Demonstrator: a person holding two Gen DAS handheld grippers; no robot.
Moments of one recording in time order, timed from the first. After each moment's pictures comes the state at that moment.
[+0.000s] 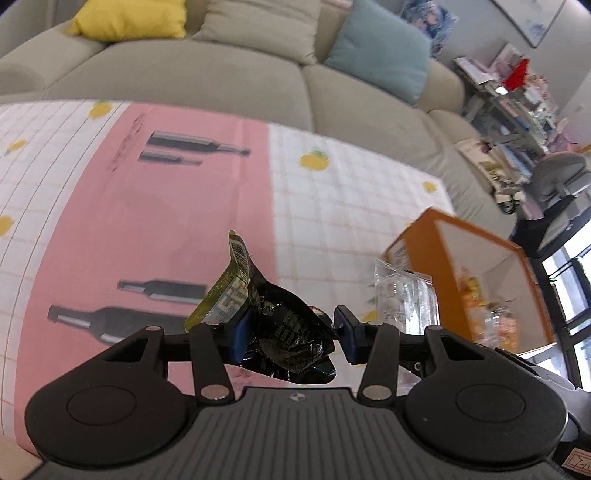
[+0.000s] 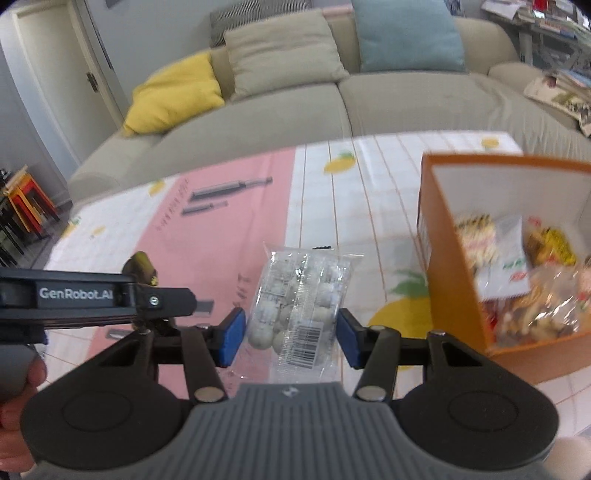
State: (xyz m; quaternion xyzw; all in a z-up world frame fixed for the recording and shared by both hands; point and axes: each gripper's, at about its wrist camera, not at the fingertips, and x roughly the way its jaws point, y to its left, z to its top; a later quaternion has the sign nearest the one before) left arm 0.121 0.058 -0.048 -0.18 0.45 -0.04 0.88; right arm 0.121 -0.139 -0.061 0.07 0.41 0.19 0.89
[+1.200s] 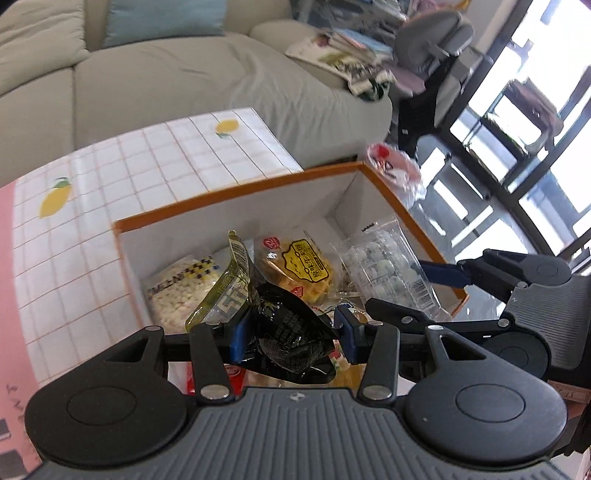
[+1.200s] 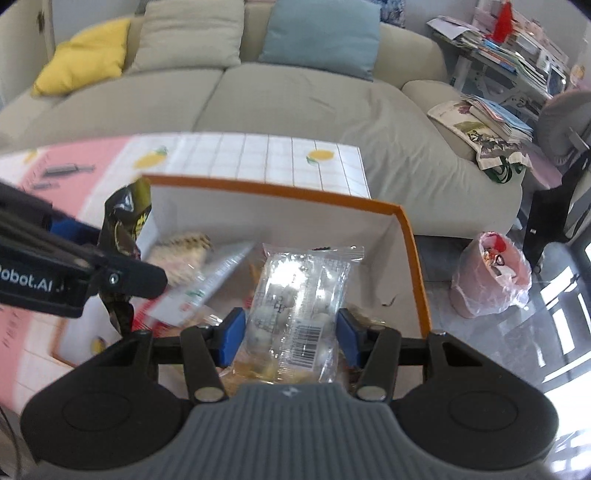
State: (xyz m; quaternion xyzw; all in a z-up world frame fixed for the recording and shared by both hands) left arm 0.237 -0.194 -0.053 -0.01 0.50 -0.26 0.83; right arm 0.202 -0.368 -0.047 -0.09 0.45 0.08 0.88
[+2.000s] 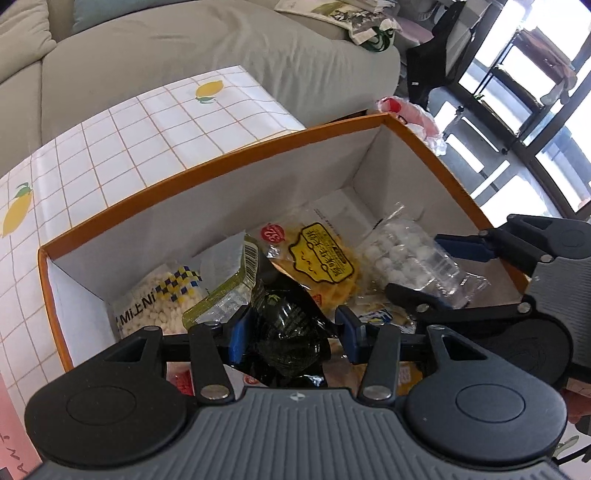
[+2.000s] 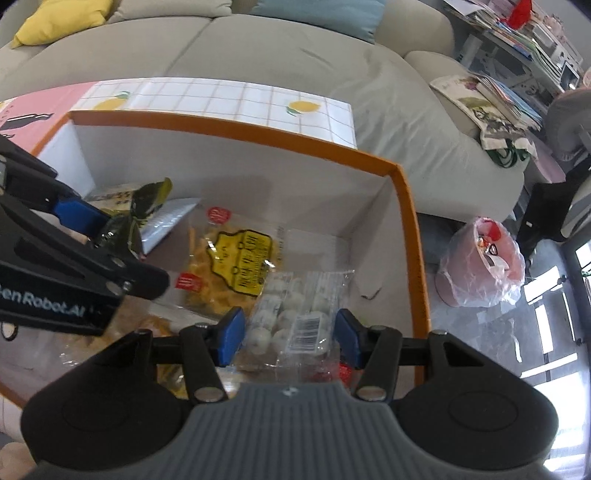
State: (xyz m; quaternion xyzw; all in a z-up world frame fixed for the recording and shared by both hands) left arm 0.278 -0.238 -0.104 0.05 0.54 -0.25 0.80; right arm 0.248 -0.386 -0.105 -0.14 0.50 0.06 0.85
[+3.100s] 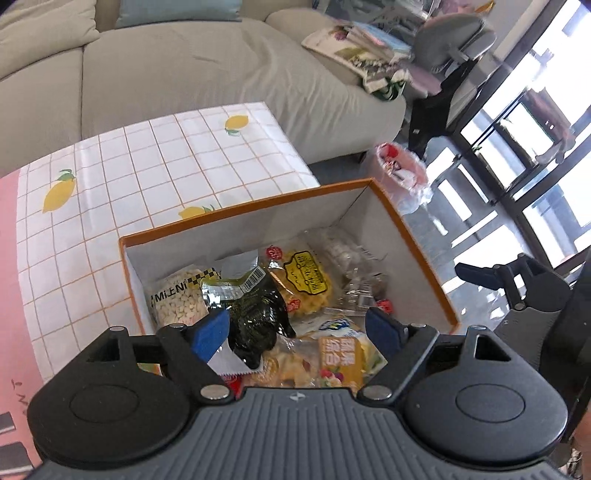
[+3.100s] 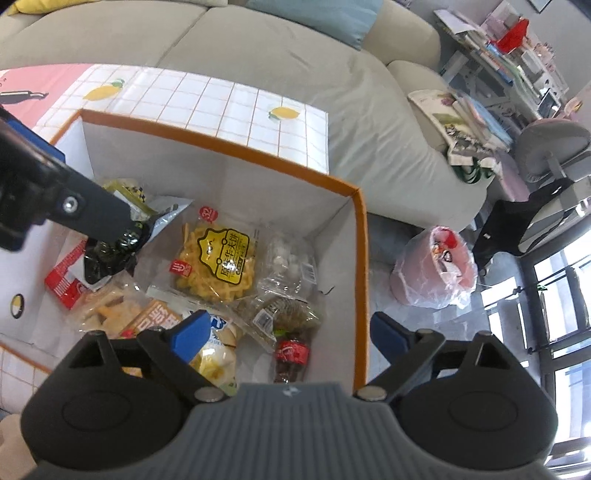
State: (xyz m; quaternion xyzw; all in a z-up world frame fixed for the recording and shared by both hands) left arm 0.255 -0.190 -0.022 -0.05 0.53 -0.23 0.81; right arm 0.222 -0.364 -0.049 -0.20 0.50 0.01 0.84
